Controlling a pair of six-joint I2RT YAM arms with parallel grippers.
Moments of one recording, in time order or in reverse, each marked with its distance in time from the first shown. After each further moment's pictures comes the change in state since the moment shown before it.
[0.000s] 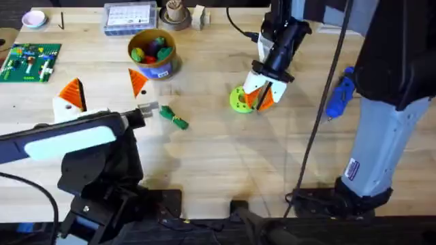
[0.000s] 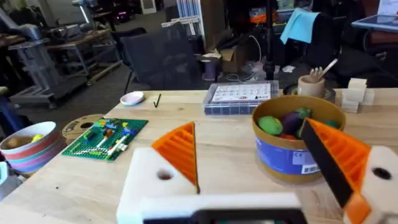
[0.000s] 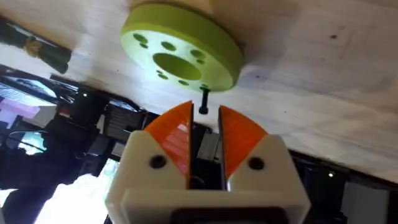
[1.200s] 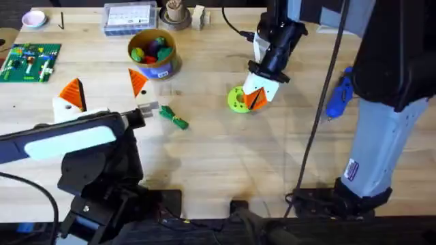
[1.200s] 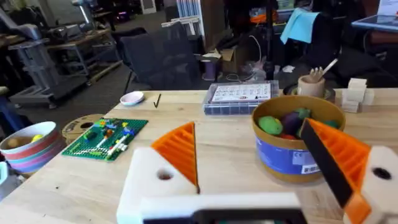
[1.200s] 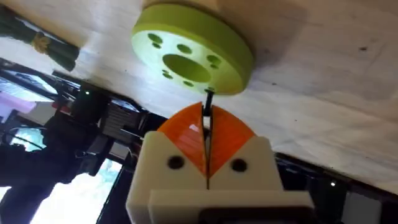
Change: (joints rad) left arm 0.000 0.000 0.000 0.000 0.000 0.000; right arm 0.023 0.000 -0.001 0.024 -0.023 -0.014
